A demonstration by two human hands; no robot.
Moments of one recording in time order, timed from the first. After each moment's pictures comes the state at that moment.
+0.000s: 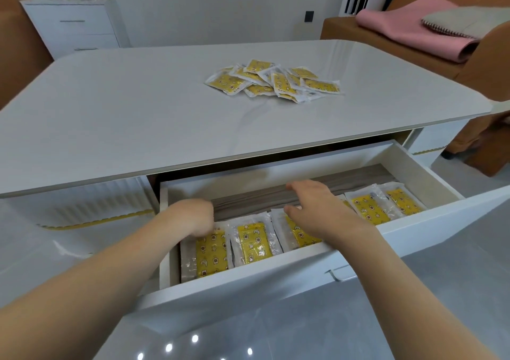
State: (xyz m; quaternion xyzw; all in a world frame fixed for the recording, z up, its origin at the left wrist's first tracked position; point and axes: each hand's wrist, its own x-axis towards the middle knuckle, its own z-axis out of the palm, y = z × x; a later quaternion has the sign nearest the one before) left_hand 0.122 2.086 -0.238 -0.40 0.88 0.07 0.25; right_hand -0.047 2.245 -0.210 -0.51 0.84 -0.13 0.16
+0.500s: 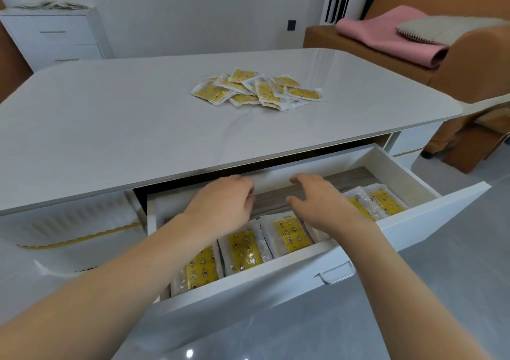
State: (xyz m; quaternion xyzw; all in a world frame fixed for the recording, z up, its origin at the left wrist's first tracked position) left_hand 0.085 2.122 -0.201 -0.24 0.97 0.06 -0.07; right_hand -0.067 2.253 -0.197 -0.46 0.86 -0.19 0.14
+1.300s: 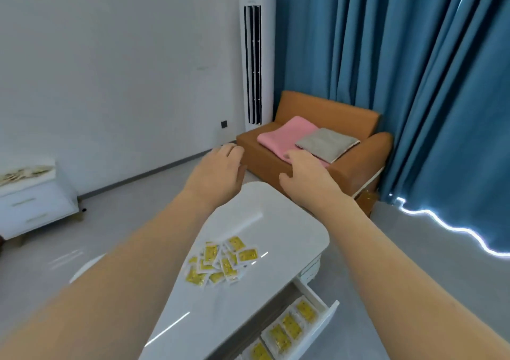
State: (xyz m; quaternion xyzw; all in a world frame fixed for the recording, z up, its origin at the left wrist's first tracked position) left_hand -0.025 2.096 0.528 -0.07 0.96 0.01 -0.27; right_hand -0.107 2.281 0.546 -0.34 0.91 -0.23 -0.03
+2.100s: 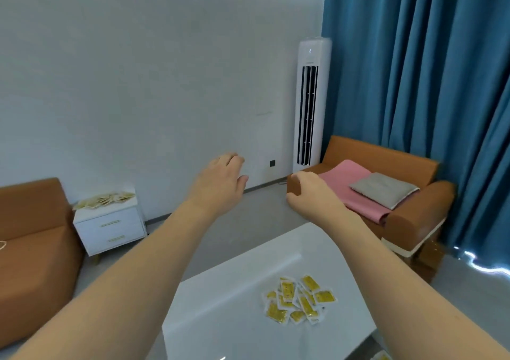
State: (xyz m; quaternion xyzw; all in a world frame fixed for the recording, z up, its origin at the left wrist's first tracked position) left_hand 0.224 1.882 0.665 -0.15 0.94 0.00 -0.30; right_hand 0.100 2.054 0.655 -0.38 0.89 -0.26 -0.01
